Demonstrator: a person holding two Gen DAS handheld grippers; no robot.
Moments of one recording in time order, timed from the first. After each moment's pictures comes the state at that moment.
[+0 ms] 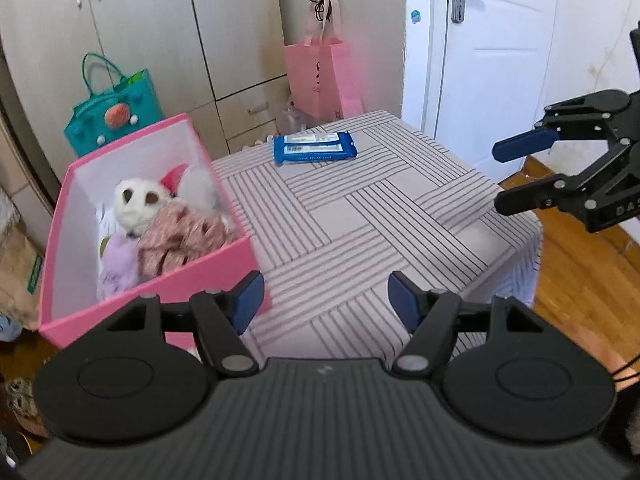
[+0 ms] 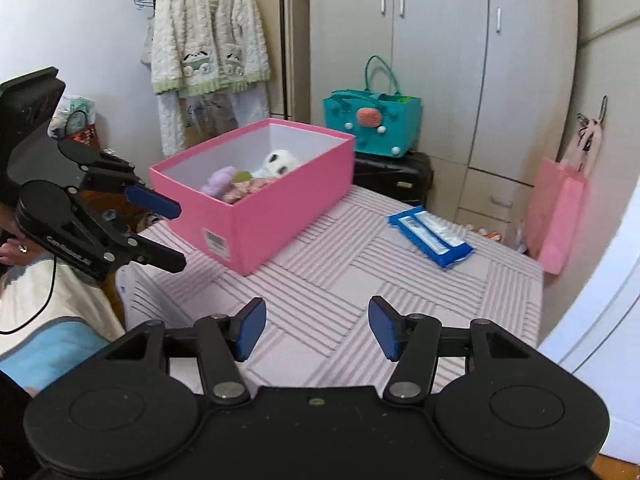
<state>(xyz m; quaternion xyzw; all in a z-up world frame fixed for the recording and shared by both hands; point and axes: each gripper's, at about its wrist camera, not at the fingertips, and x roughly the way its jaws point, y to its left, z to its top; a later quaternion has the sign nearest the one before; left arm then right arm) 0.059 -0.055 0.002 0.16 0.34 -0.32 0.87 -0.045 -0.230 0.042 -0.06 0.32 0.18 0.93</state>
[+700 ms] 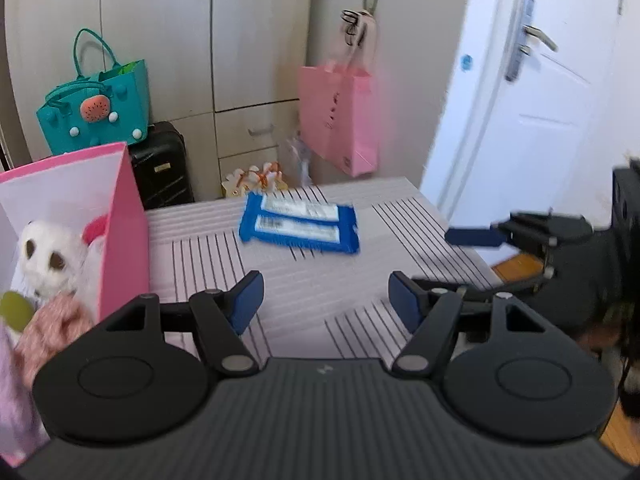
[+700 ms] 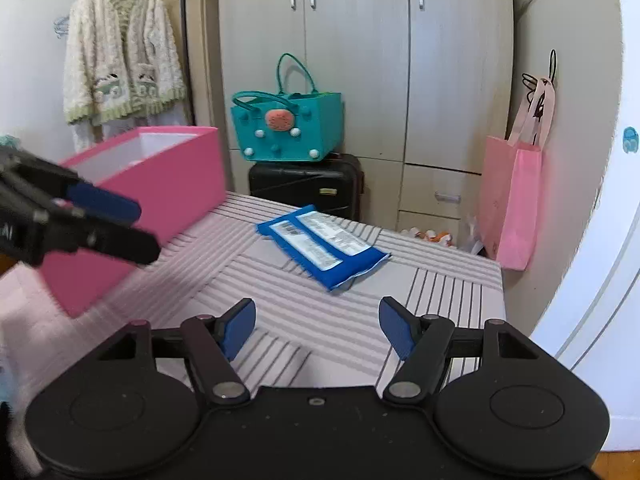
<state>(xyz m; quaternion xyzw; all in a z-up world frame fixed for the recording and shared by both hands) 0.181 -0.169 -0.030 0.05 0.33 -0.30 0.89 0.089 -0.313 -0.050 -0.03 0.29 0.10 0.95</state>
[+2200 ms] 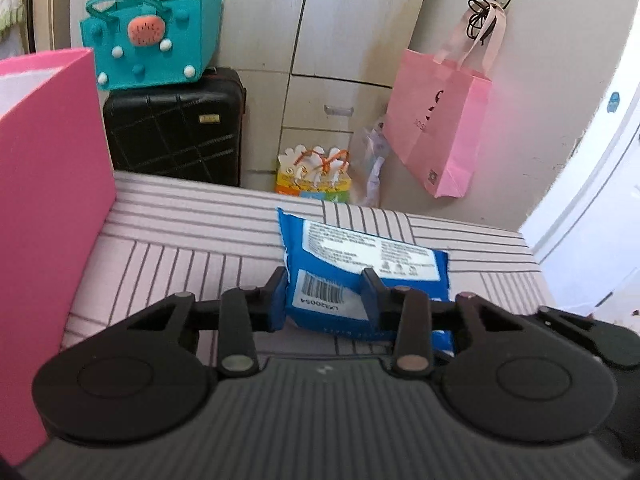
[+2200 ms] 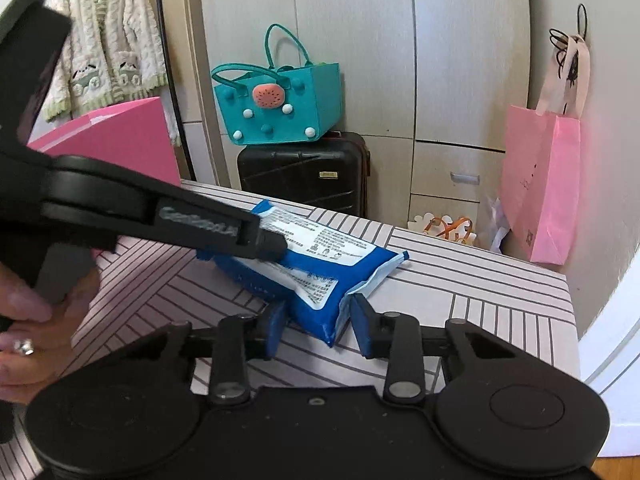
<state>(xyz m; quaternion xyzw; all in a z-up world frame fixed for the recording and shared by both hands) 0.303 -0.222 -0.113 -0.05 0.38 -0.17 0.91 0.192 -0.319 -0.105 0.00 0.32 0.12 0.94</state>
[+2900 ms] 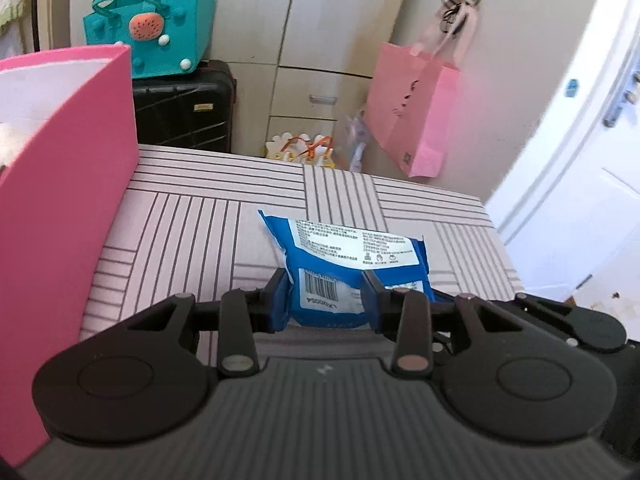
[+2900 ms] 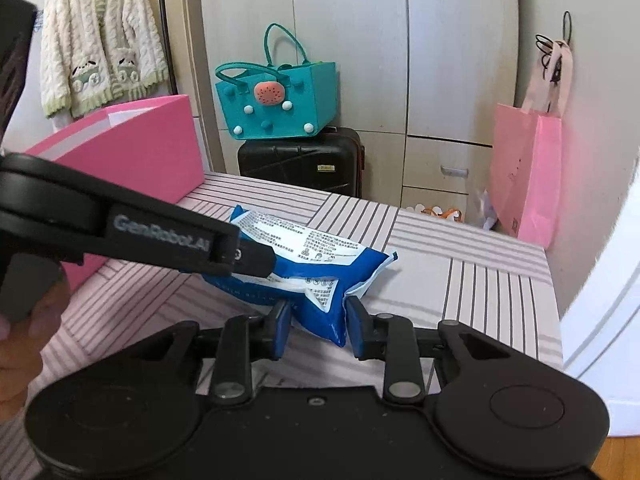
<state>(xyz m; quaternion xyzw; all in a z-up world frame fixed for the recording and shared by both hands) 0.237 -0.202 -0.086 -0.05 0.39 -0.20 0.90 0.140 -0.299 -0.084 0.00 0.32 0.10 0.94</state>
